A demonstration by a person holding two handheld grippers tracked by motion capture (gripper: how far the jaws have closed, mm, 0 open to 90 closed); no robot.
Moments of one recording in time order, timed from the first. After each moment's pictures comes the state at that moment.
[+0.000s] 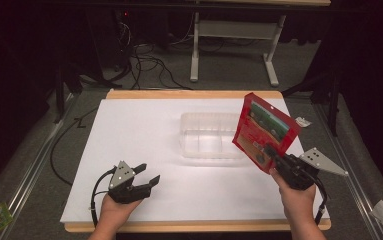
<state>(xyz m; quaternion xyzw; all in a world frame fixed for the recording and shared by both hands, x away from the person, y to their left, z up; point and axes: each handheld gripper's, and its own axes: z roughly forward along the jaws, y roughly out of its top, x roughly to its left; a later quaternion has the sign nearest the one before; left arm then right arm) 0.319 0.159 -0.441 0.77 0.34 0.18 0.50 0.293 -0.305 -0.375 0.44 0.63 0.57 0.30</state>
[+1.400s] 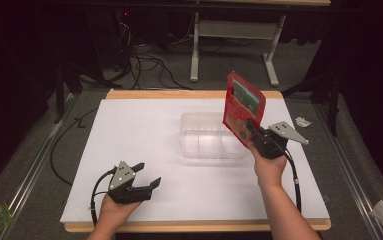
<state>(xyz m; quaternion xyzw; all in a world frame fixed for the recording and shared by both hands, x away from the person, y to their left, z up) 0.317 0.158 -0.439 0.78 0.33 0.18 0.50 0.379 -0.264 -0.383 0.47 0.61 0.54 0.33</state>
